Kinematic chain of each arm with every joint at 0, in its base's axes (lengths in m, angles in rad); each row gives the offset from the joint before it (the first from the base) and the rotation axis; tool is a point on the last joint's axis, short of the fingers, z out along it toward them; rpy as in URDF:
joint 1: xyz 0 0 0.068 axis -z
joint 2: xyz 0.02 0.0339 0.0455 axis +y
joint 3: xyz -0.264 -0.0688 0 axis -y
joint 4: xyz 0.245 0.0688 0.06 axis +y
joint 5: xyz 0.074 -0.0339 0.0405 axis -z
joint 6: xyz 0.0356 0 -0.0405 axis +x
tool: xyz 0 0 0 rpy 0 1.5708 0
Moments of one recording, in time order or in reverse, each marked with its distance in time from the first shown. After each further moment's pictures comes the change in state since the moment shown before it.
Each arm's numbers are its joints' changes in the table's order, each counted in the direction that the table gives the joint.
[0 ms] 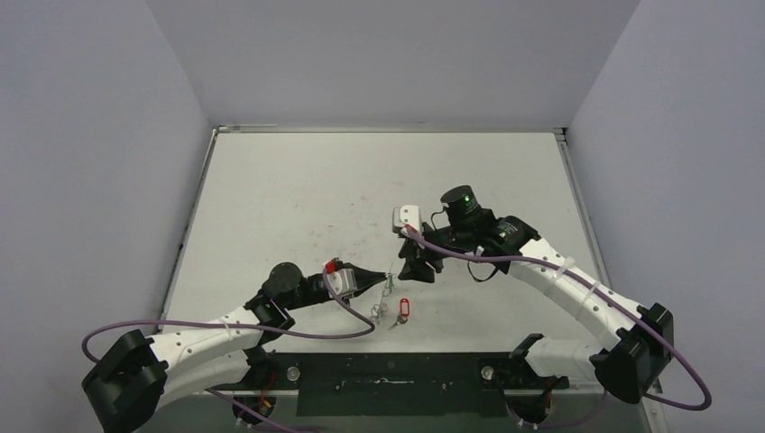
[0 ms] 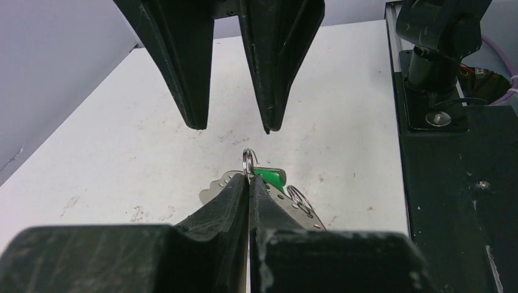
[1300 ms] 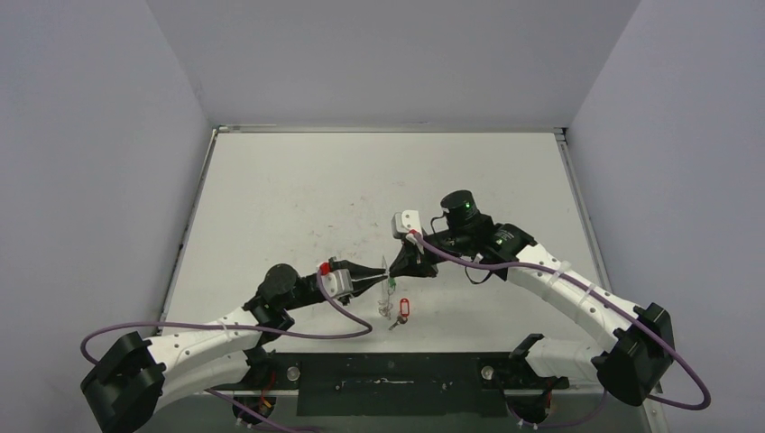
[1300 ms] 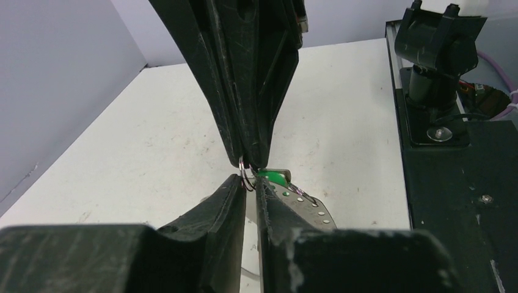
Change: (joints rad) left arm 0.000 -0.005 -0.003 -0.073 0.005 -0.006; right arm 0.001 -0.032 -0.112 -0.225 -0.177 0.020
